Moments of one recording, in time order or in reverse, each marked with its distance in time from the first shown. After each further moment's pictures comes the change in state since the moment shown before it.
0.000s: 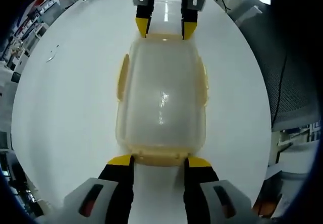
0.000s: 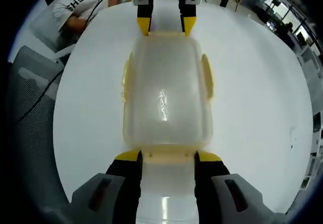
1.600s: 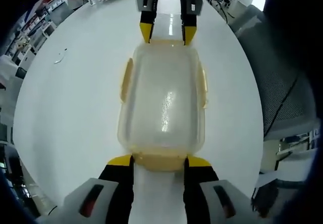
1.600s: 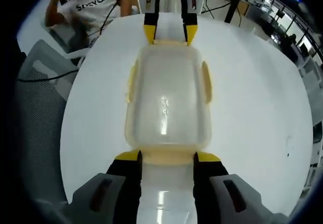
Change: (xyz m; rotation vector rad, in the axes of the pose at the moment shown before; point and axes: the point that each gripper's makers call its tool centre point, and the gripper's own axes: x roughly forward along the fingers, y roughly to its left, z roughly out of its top) left arm -0.030 -0.010 0.012 -0.036 -0.060 0.018; right arm -0.032 0.001 0.002 -0.059 -0.136 0.028
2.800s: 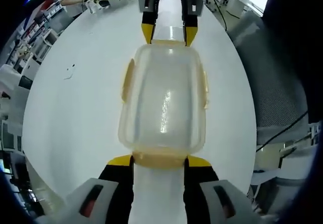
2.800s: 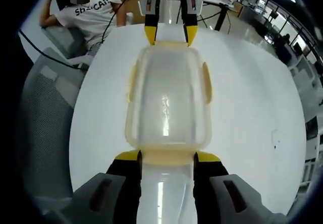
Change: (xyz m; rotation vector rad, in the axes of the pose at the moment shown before) left arm -0.033 0.013 0.034 0.041 -0.002 0.035; right arm -0.043 -0.003 -0.004 0.026 -0.026 -0.040
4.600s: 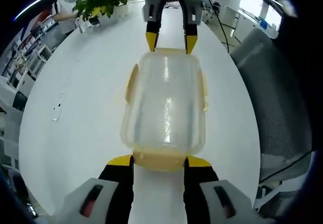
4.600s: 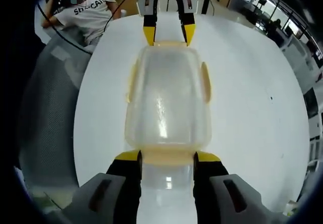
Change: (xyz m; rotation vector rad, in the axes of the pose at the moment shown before) left arm 0.050 -0.003 0.116 0.055 -0.131 -0.039; right arm -0.048 0.014 -0.117 0.110 0.032 -0.009
